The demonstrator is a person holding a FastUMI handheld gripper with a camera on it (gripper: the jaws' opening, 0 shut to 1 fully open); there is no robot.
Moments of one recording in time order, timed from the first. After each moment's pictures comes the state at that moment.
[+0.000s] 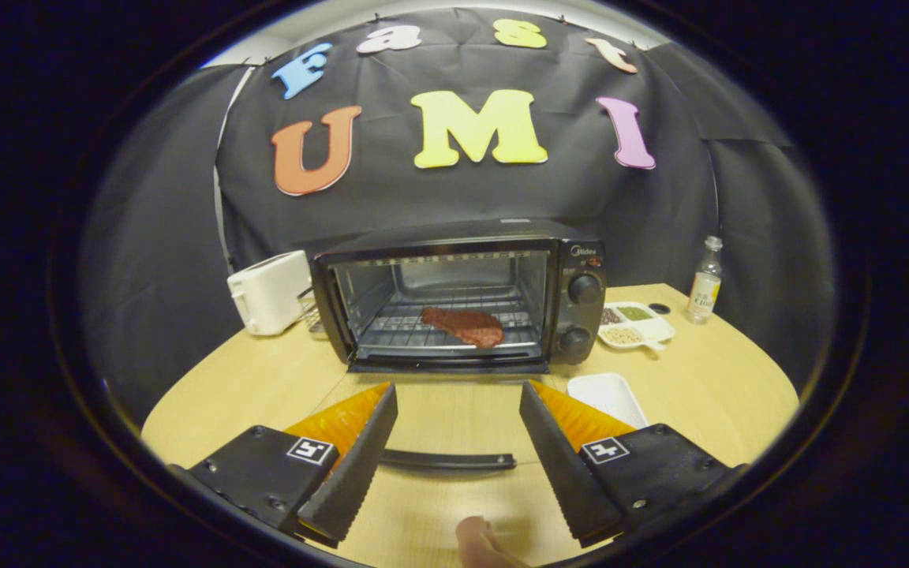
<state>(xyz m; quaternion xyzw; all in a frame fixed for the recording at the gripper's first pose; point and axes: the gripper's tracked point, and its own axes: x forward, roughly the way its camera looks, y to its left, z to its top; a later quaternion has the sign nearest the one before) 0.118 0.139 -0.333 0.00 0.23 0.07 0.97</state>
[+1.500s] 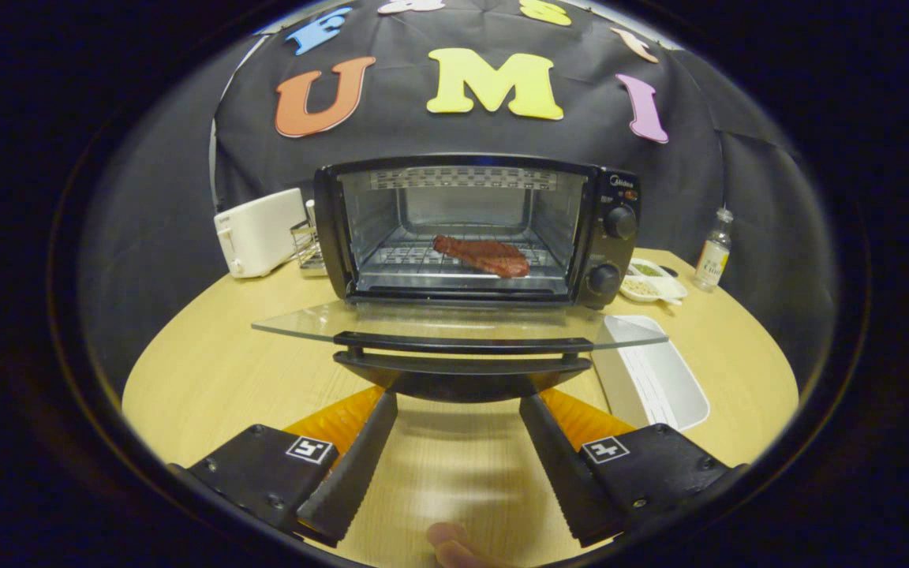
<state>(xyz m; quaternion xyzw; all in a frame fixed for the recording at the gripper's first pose) 0.123 0.154 -0.389 -0.03 0.29 0.04 0.95</state>
